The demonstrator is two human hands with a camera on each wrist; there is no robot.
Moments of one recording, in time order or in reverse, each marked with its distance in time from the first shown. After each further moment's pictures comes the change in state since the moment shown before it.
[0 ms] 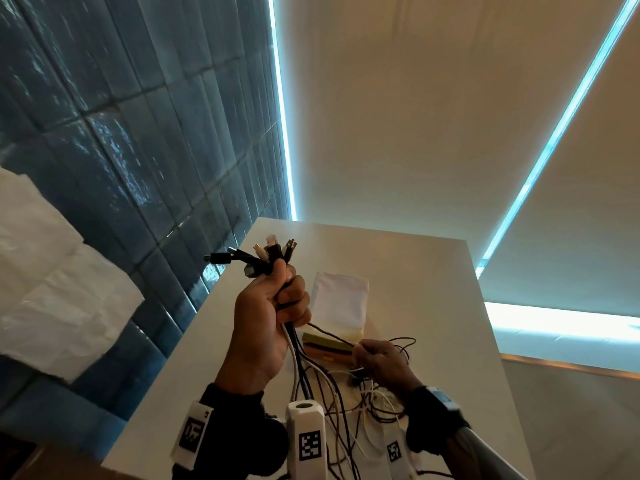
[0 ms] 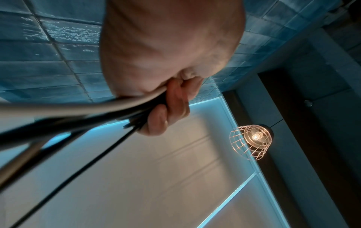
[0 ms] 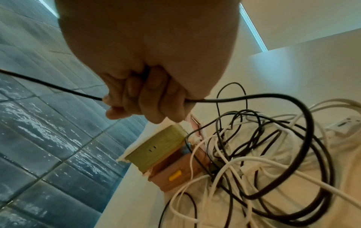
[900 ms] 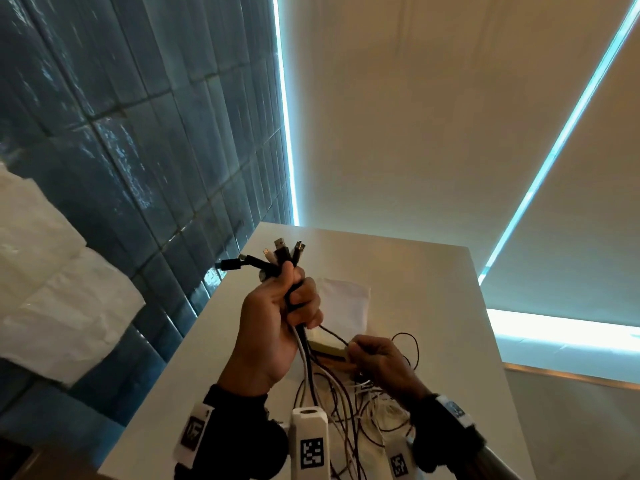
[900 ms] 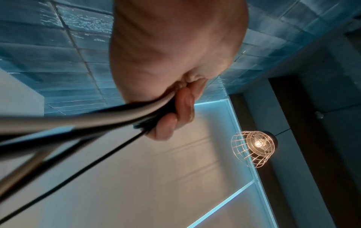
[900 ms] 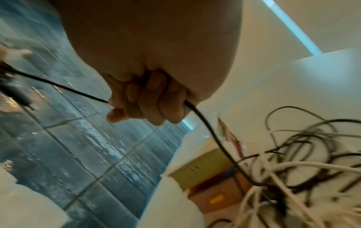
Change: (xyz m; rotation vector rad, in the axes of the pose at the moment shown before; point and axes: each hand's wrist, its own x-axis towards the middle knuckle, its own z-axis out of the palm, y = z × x) left_hand 0.002 0.001 0.008 -0.096 -0.065 -0.053; right_hand -0.013 -0.036 -0.003 0.190 -0.165 -0.185
